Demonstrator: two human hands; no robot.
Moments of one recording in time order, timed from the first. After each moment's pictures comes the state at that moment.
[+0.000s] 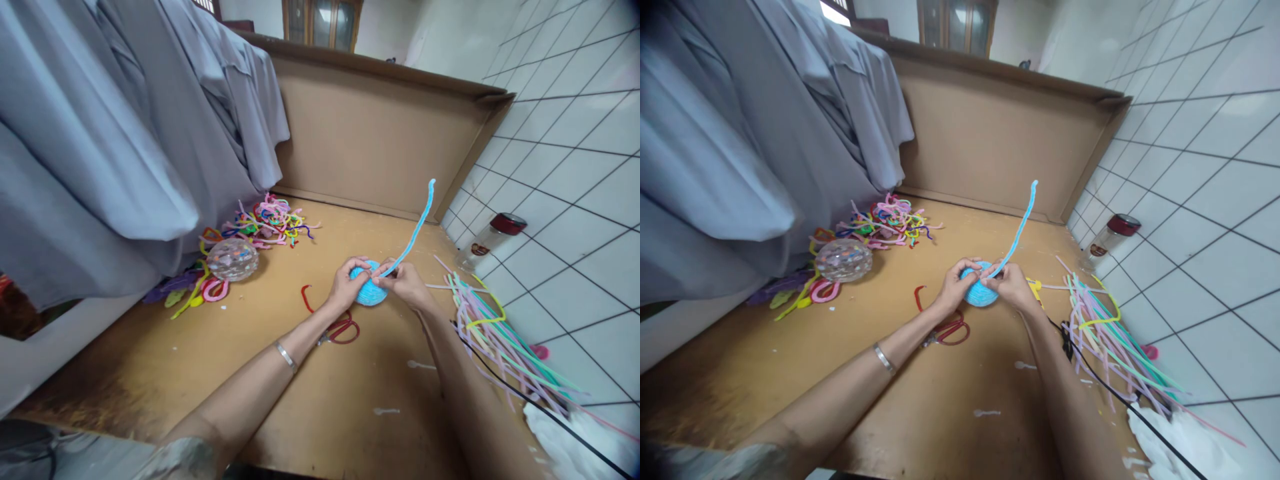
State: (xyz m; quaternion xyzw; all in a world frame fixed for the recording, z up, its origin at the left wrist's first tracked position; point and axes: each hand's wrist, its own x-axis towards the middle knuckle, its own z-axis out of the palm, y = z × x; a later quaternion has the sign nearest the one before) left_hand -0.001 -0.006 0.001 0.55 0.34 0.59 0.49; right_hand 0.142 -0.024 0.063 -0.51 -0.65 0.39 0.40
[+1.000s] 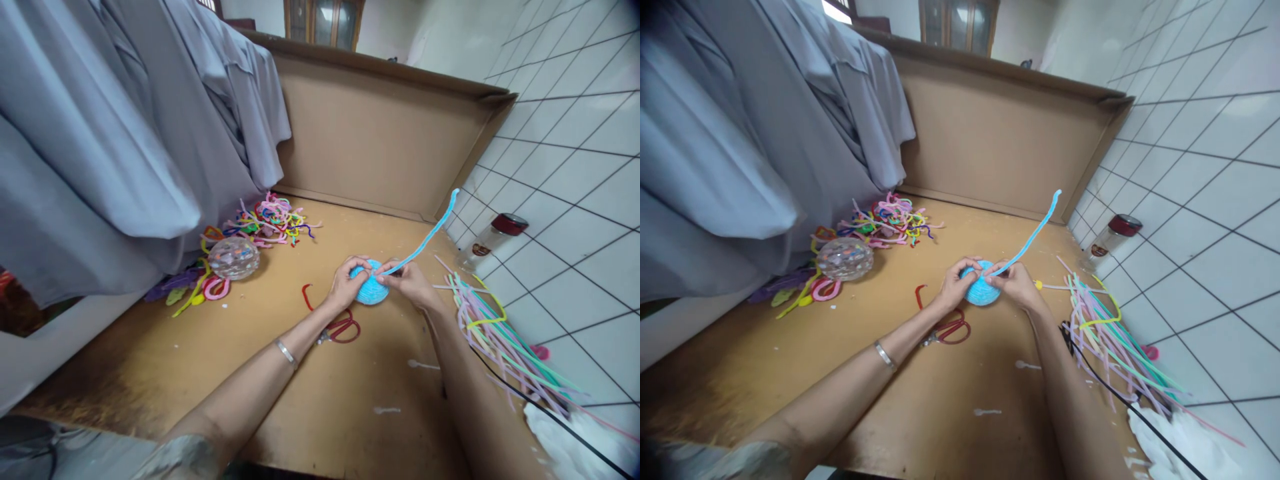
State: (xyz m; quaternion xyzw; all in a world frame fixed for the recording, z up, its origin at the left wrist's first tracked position) left_hand -0.003 0.000 -0.003 0.59 0.32 0.60 0.44; right_hand 0.148 -0.025 0.067 -0.51 -0.63 0.42 0.41
